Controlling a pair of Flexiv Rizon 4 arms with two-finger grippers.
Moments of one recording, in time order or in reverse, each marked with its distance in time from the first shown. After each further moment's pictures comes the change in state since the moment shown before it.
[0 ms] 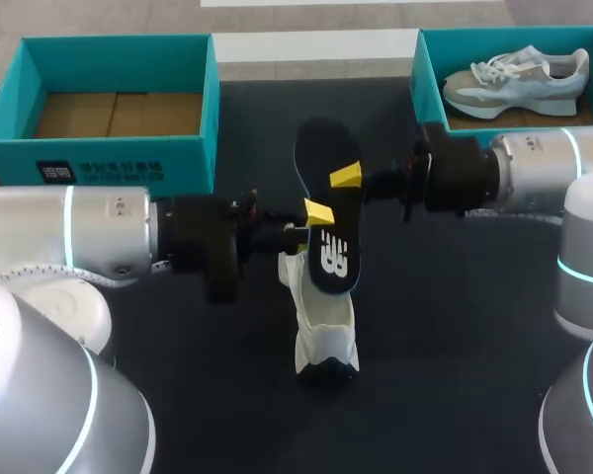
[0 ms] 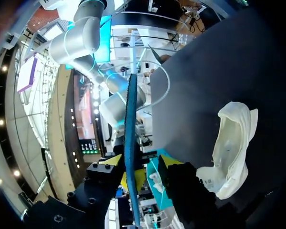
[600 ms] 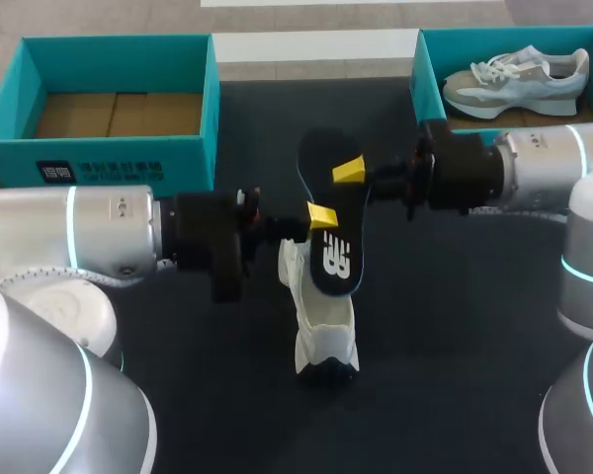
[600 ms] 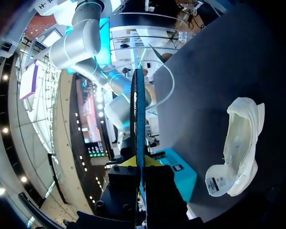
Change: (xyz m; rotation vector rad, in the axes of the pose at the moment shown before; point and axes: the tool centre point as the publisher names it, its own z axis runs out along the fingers) left arm -0.019 -0.003 0.007 0.005 -0.056 0.059; right arm 0.006 -0.003 -0.002 0.004 -0.005 -0.009
